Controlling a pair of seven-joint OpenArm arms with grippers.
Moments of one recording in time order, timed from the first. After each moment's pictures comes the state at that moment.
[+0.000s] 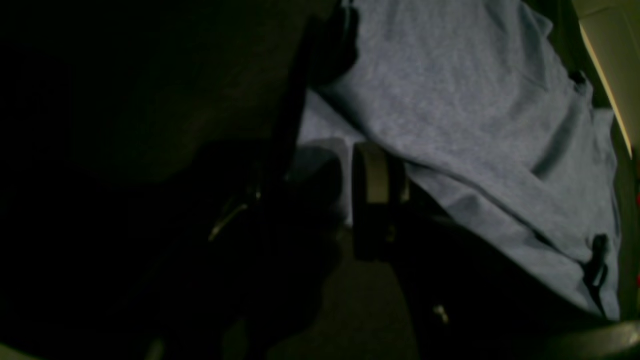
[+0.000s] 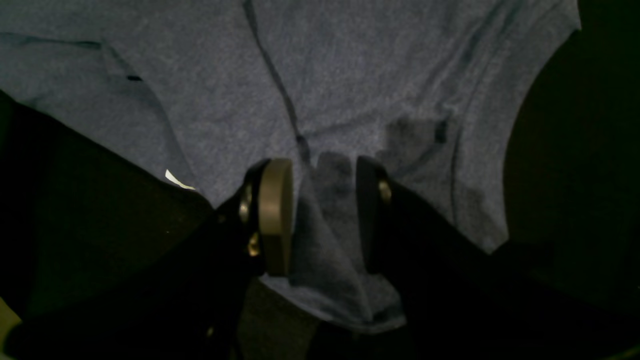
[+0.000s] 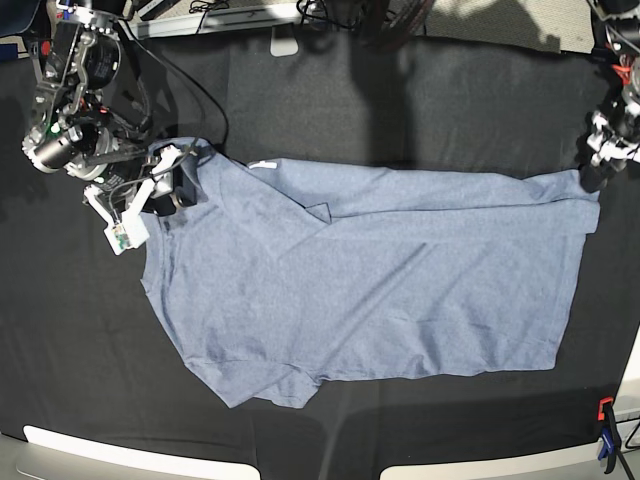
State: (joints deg) left arm 8.1 -17.3 -40.6 64.1 -50.4 -40.8 39.5; right arm -8.4 13.0 20.8 102.9 29.9 39.4 -61.6
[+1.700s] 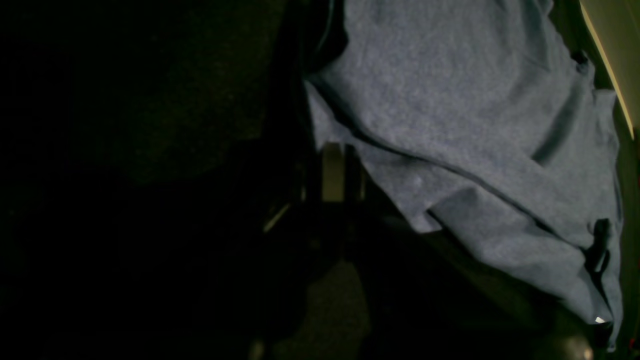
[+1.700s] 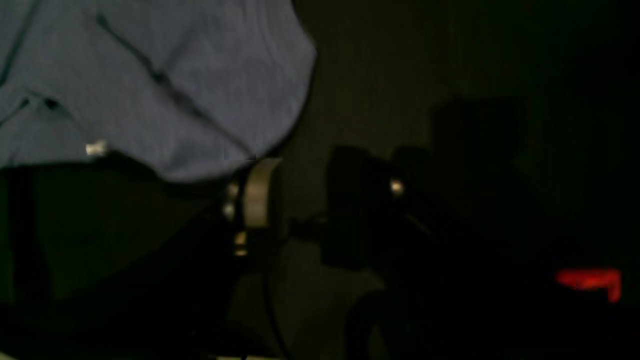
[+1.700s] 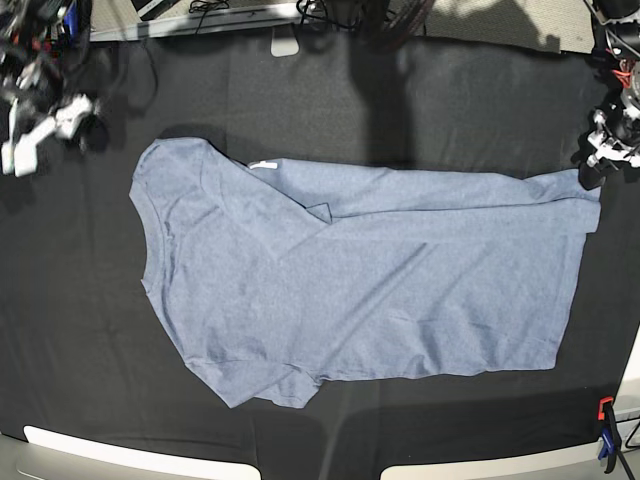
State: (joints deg) left arm 7.7 -17.2 -40.6 64.0 -50.0 -40.8 41.9; right arm -19.2 9.0 51.6 102.9 45.4 39.4 -68.9
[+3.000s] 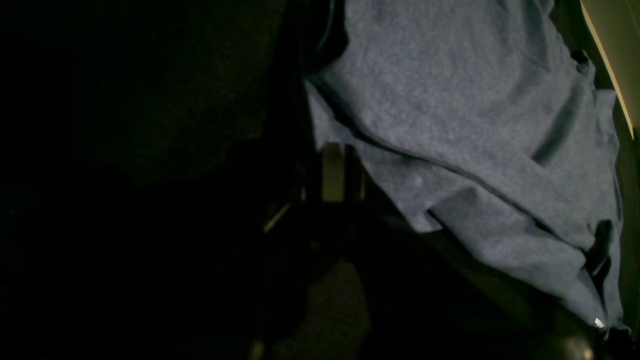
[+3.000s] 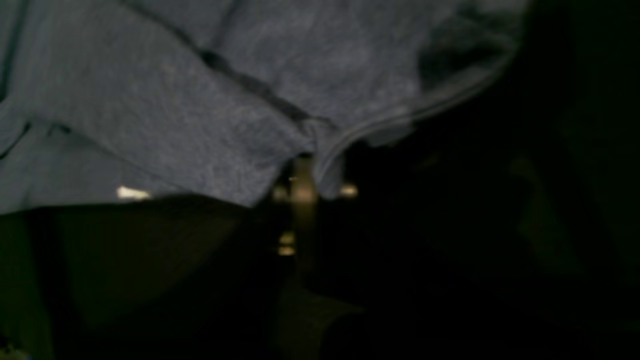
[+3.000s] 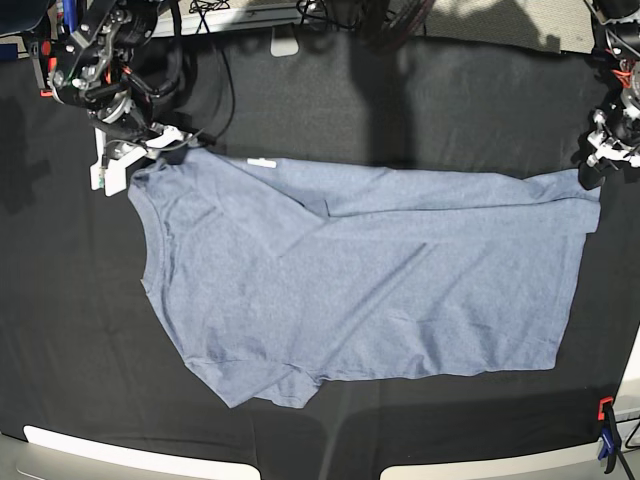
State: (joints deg) left arm 7.7 -17.3 -40.6 64.0 -50.0 -40.8 41.9; right arm -11.7 -2.3 37.4 98.0 25.7 28.7 -60.7
